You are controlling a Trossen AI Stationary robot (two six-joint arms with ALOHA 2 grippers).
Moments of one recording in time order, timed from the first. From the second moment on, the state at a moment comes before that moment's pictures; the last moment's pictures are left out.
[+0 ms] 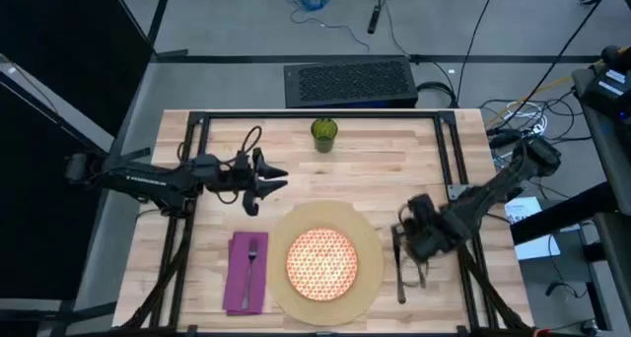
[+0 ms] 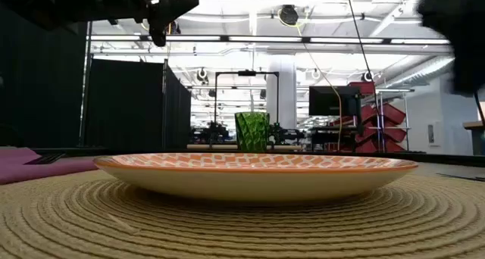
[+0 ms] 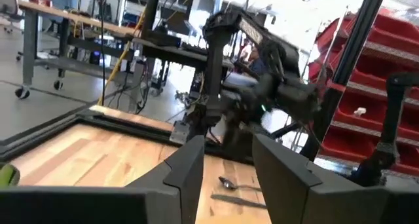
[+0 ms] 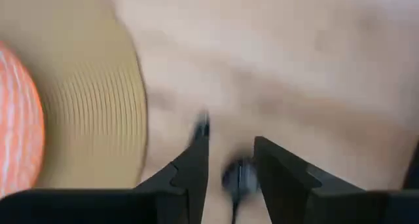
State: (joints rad) left arm 0.05 1.03 0.40 0.72 0.06 -0.25; right arm 0.51 1.31 0.94 -1.19 0.45 1.71
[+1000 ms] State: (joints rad) left arm 0.07 0.83 0.39 0.52 -0.07 -0.15; right arm -0.71 1.68 1.28 -0.41 -0.39 0.40
